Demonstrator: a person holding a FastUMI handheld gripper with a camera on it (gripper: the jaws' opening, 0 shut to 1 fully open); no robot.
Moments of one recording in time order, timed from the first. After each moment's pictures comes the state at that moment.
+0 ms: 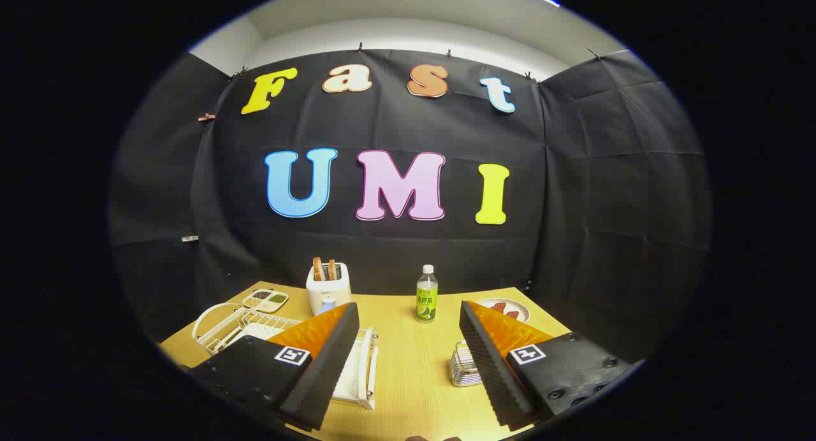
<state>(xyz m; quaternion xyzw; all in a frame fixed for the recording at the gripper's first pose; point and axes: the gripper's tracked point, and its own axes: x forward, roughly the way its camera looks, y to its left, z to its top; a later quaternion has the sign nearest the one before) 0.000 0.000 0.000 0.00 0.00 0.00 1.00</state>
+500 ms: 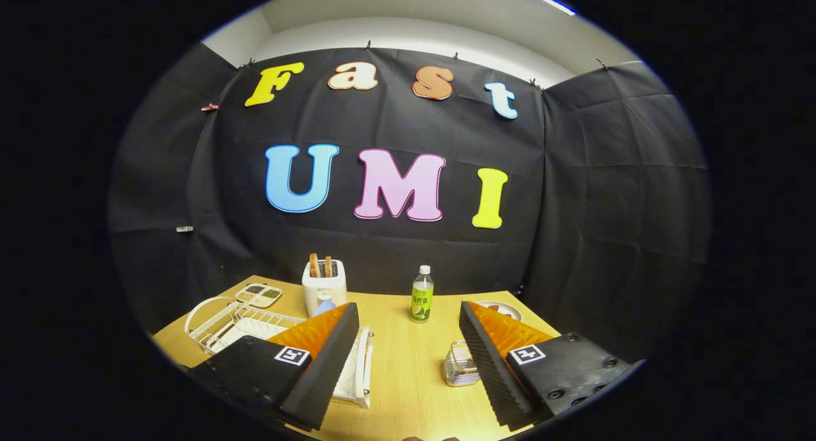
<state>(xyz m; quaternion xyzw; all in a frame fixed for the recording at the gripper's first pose) -0.006 0.012 0.000 -0.02 0.00 -0.01 1.00</state>
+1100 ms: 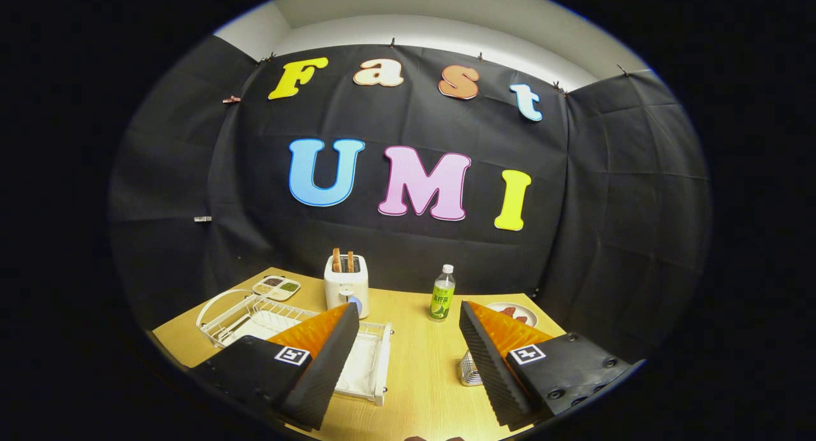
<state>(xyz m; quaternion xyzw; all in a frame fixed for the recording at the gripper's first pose) -0.005 0.048 -0.002 -0.04 0.01 0.03 1.00</state>
